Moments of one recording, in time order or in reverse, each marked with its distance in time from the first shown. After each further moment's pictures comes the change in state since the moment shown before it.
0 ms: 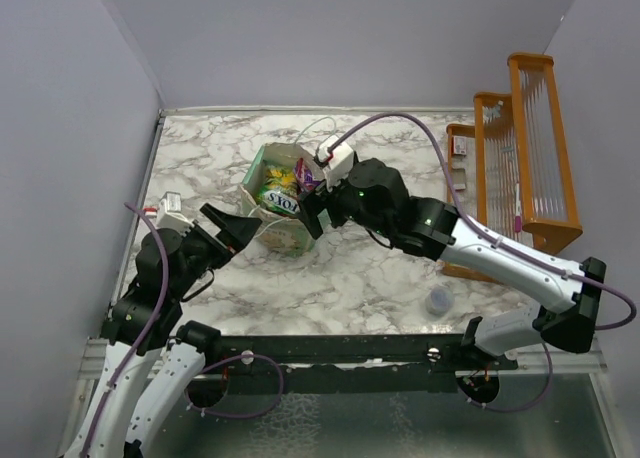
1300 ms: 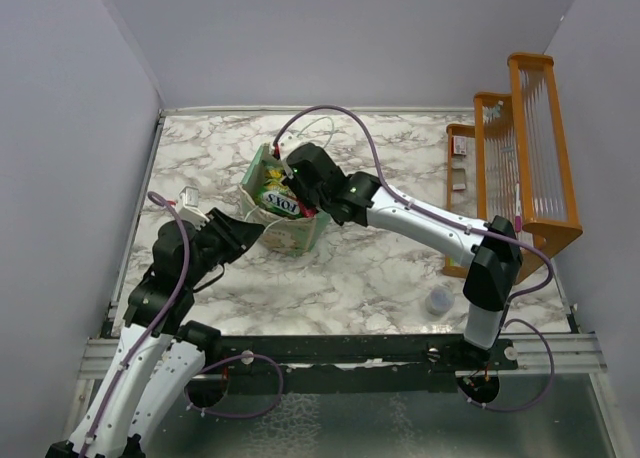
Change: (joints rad) left arm 0.000 0.070 -0.105 0.140 0.076 0.032; right arm -0.082 0.492 0.304 -0.105 0.141 -0.127
